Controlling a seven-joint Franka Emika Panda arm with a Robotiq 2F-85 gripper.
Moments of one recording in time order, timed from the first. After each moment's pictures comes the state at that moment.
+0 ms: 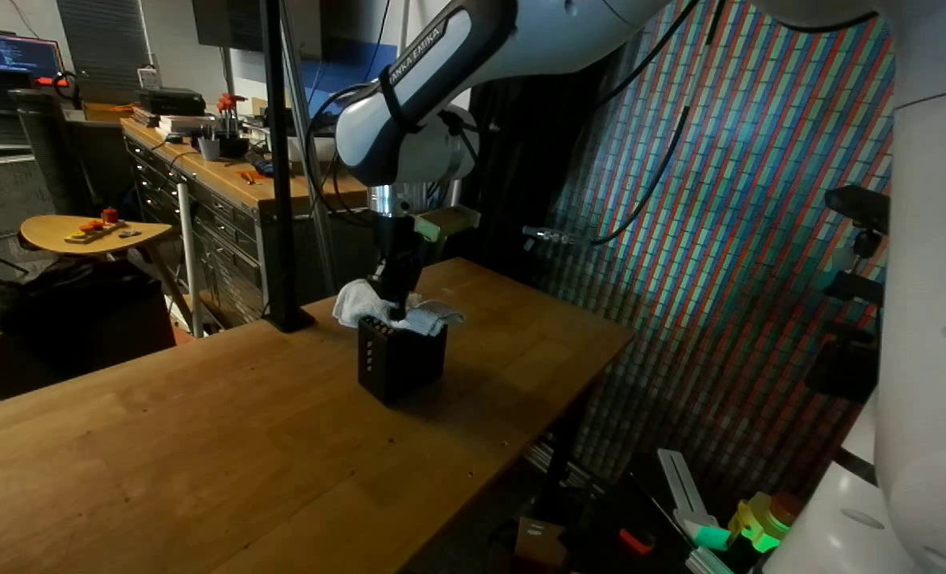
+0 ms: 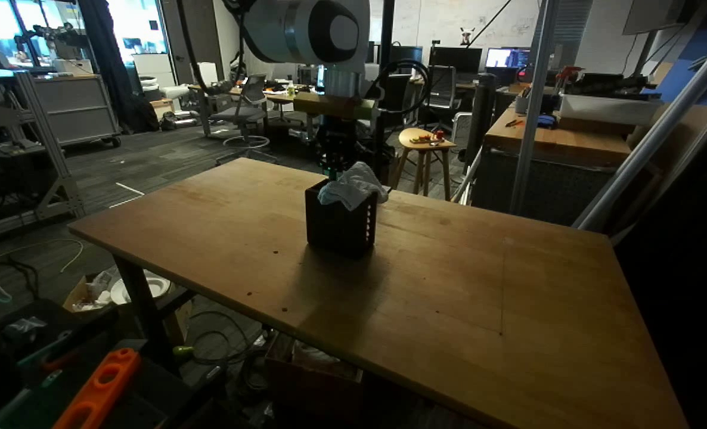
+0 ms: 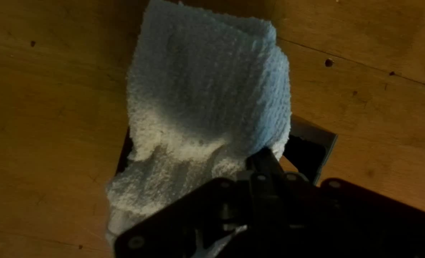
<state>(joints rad) -0.10 0.38 0.01 -1.91 0.00 2.18 -0.40</state>
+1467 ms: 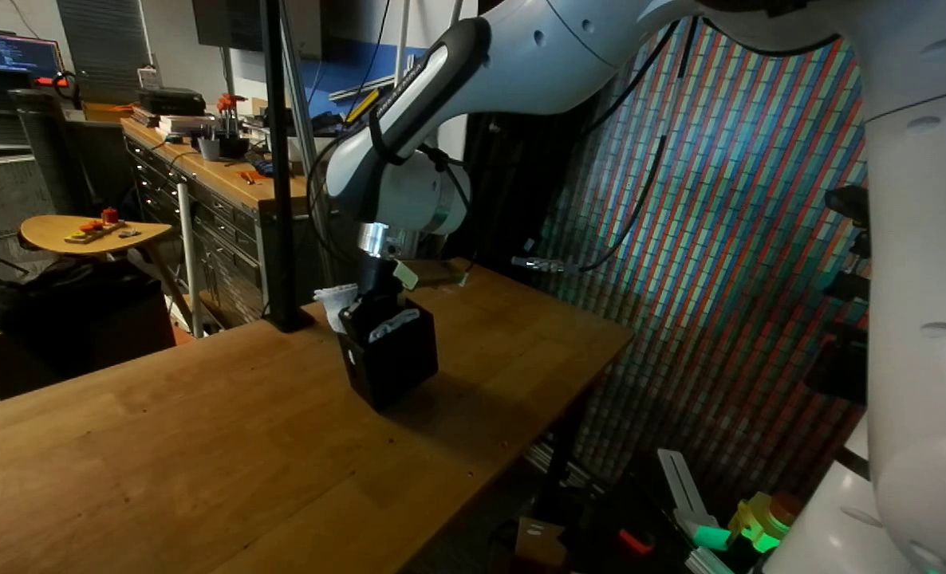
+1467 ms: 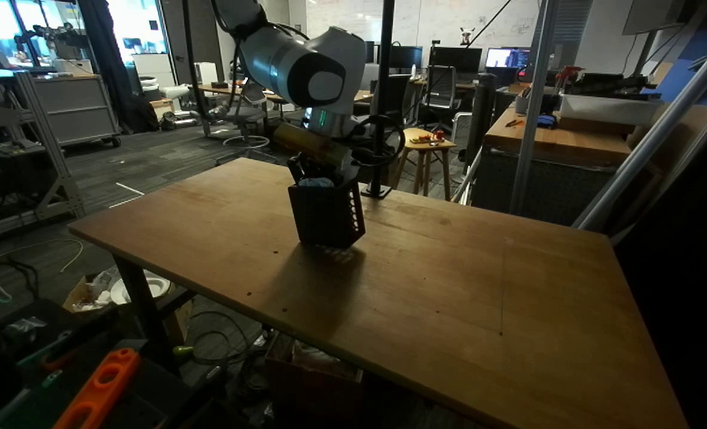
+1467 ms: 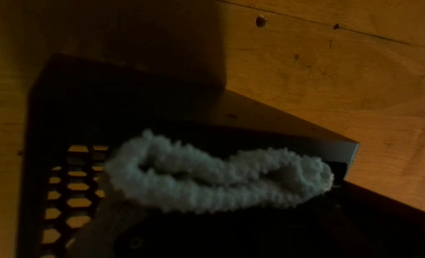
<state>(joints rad) -0.15 0.45 0.10 -1.99 0.28 2.35 -0.45</state>
